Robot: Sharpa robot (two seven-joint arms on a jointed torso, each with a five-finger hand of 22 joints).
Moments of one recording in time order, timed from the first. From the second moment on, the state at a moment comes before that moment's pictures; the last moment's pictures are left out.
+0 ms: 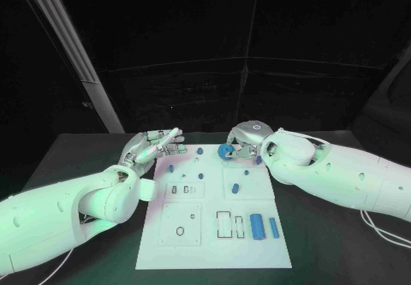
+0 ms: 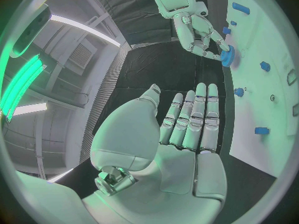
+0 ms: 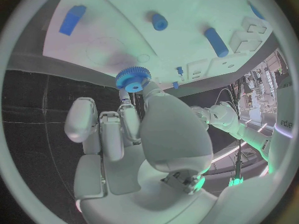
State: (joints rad) left arm 1.23 -0.86 -0.08 1.61 0.01 -0.40 0.52; left_hand 1.29 0.04 0.05 0.22 0.09 0.87 0.22 0.11 0.07 0.92 0.20 0.12 0.06 1.01 0.16 0.17 0.10 0.18 0.86 0.27 0.24 0.10; right arm 1.25 -0.69 0.04 1.39 -1.85 -0.25 -0.23; right_hand 1.35 -0.03 0.10 0.23 0.21 1.05 0.13 0.14 0.07 1.43 0.03 1.31 1.31 1.46 -0.03 1.52 1.31 0.10 1.34 0.07 1.37 1.08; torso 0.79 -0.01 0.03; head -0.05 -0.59
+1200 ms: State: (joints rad) left arm 1.23 -0.86 -0.08 1.61 0.02 -0.40 0.52; left_hand 1.30 0.04 0.05 0.21 0.09 0.87 0.22 0.11 0.07 0.92 0.20 0.12 0.06 1.01 0.16 0.17 0.10 0.18 0.86 0.27 0.24 0.10; right arm 1.24 -0.46 0.04 1.26 -1.85 -0.23 -0.23; right_hand 1.34 -0.04 0.11 0.24 0.21 1.05 0.13 0.12 0.07 1.43 0.03 1.31 1.31 1.46 -0.03 1.52 1.31 0.10 1.34 0.07 1.37 1.09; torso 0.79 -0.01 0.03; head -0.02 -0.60
